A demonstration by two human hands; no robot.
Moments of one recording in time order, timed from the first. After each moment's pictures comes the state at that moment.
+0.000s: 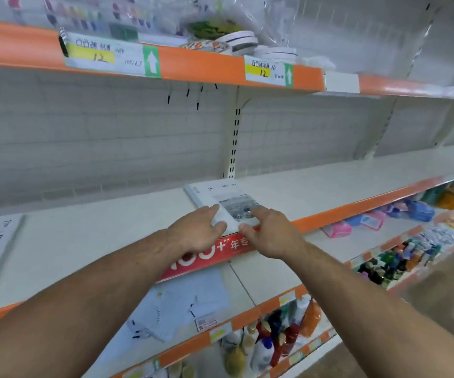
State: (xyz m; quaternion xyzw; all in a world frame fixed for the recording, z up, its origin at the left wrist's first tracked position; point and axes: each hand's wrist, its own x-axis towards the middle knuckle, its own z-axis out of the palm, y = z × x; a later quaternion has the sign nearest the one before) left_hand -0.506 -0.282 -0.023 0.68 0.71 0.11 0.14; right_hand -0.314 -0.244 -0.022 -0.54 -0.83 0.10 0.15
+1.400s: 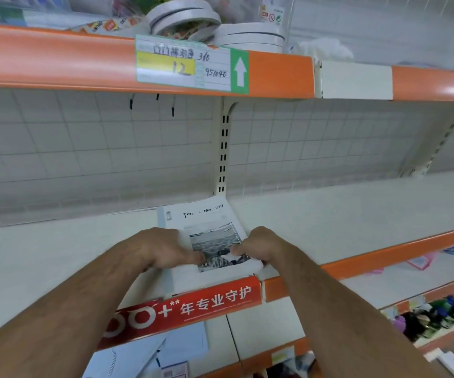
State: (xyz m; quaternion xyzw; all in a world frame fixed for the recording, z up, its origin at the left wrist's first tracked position) left_hand -0.465 -0.187 0.026 0.54 0.81 -0.02 0.23; right_hand -0.301 -0.045 -0.036 -0.54 -0.73 0.41 0.05
